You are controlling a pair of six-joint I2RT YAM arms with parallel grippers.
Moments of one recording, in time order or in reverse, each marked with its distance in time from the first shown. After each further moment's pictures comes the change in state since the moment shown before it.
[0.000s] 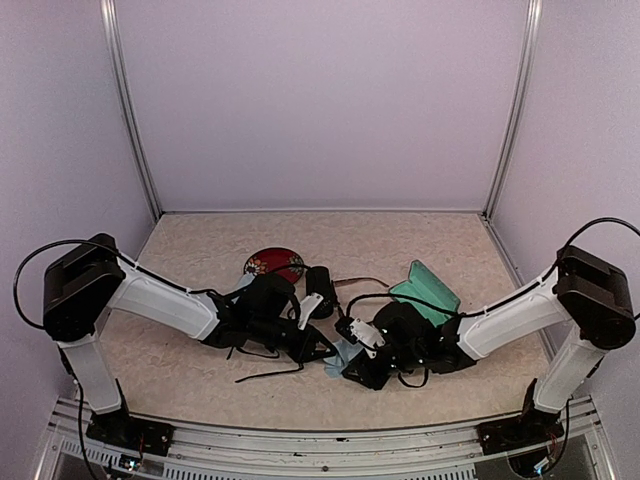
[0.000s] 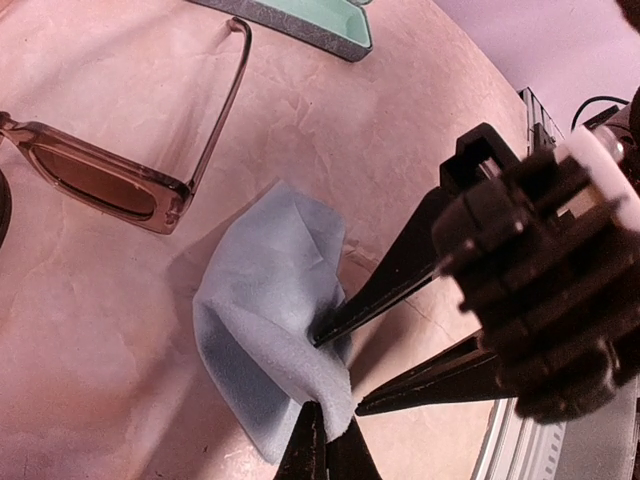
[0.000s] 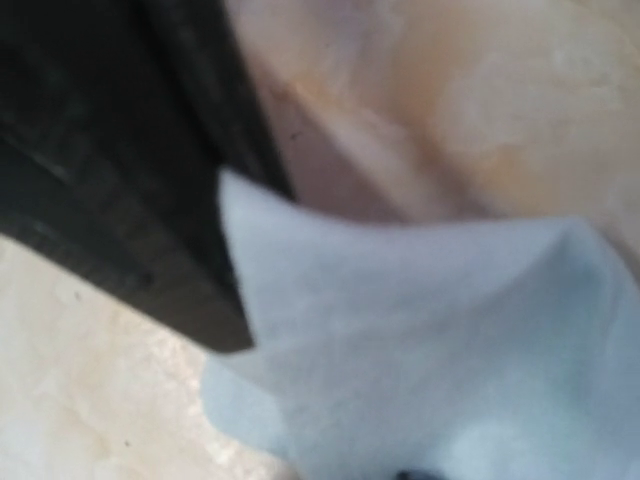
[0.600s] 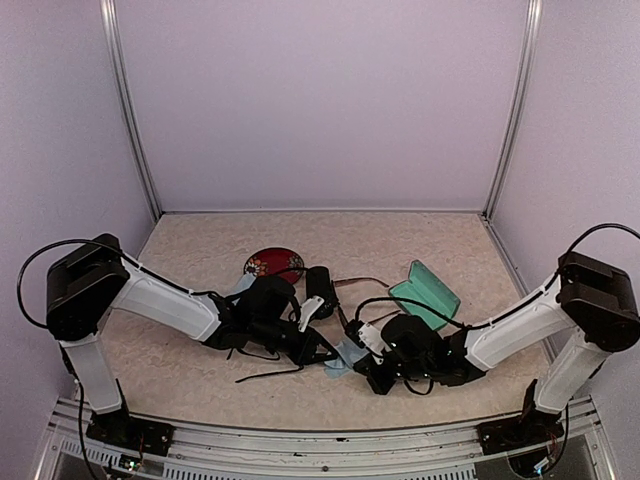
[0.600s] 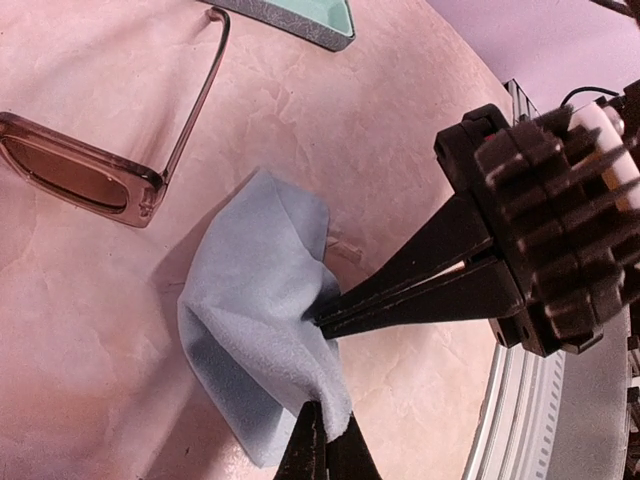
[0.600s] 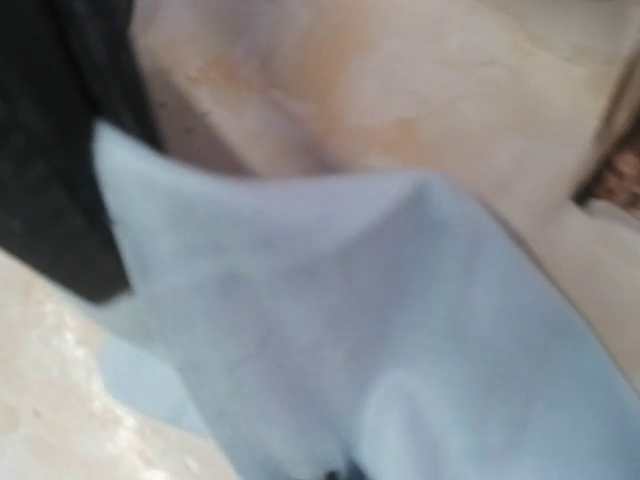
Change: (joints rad) left arm 0.002 0.016 -0.007 0.027 0.047 -0.003; right arm 0.046 -0.022 -0.094 0.114 0.180 -0.022
